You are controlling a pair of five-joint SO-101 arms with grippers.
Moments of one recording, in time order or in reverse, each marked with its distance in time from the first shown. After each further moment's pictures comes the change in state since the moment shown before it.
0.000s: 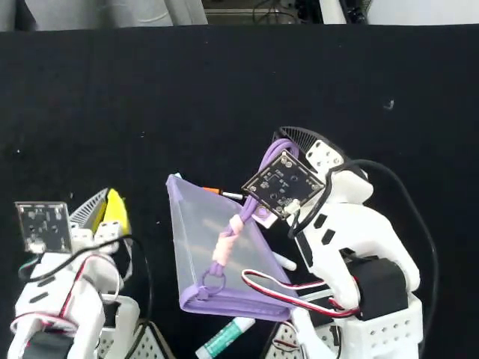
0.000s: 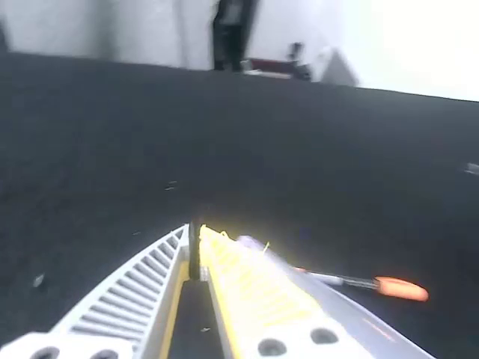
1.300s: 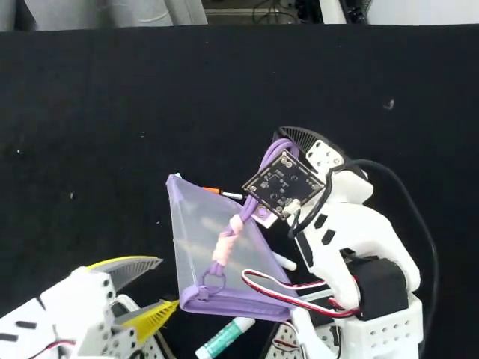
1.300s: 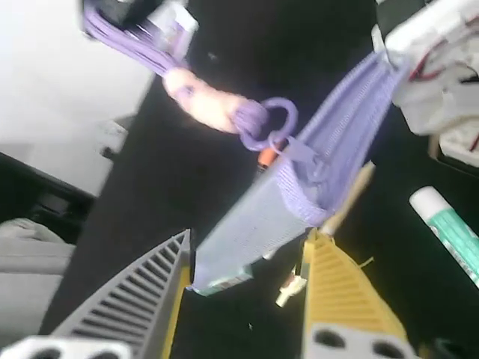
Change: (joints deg) left arm 37.5 -0.2 -19.5 23.9 -52.9; right arm 0.0 0.0 0.0 0.0 0.0
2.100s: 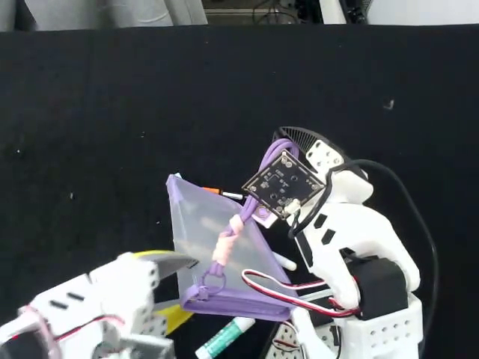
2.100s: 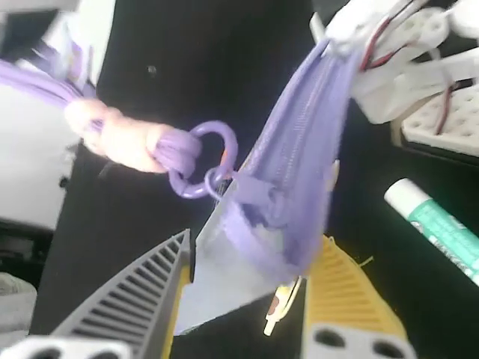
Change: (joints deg) left arm 6.9 0.1 15.6 -11.0 -3.6; right arm 0.0 0.0 0.0 0.0 0.0
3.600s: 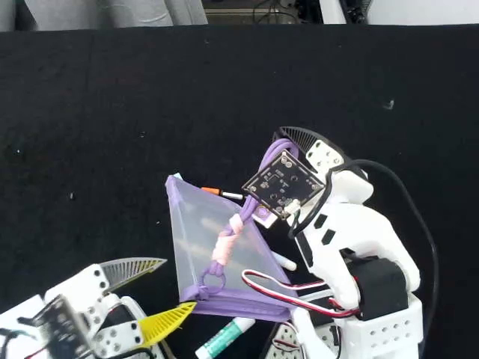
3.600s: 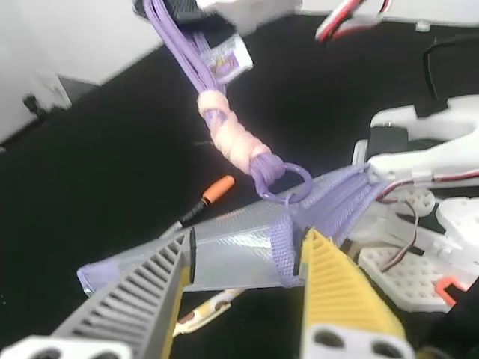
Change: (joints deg) left arm -1.8 -0.1 -15.1 8.2 36.9; right arm 0.0 0.0 0.0 0.0 0.0
